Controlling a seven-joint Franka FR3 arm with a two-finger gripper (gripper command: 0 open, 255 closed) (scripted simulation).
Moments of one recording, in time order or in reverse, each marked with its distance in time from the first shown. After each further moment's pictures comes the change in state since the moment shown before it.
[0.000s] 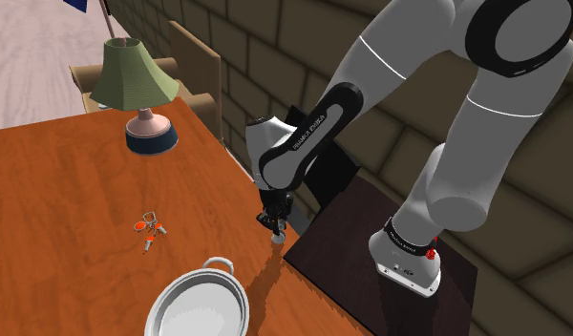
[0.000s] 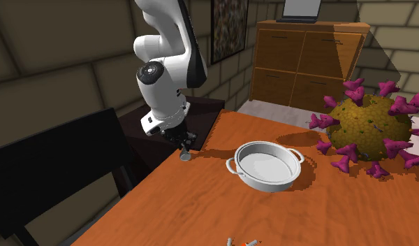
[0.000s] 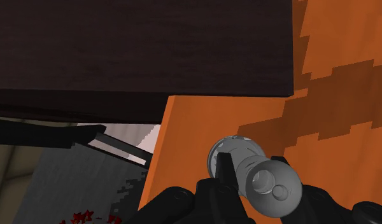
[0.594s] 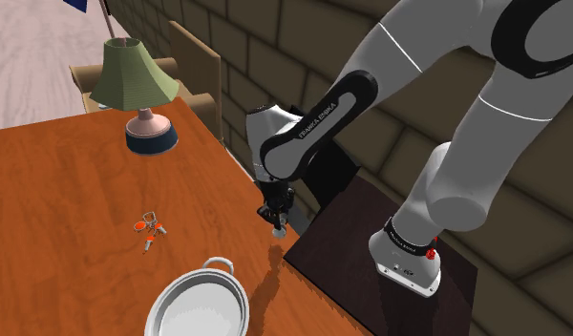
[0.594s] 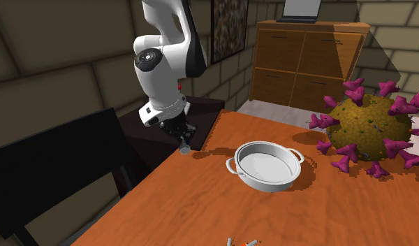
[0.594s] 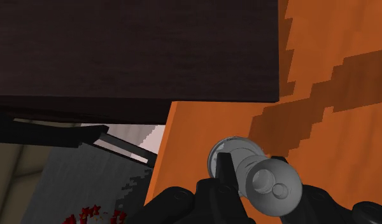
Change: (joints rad) arm -0.004 -0.088 0.003 0.000 0.011 -0.087 0.002
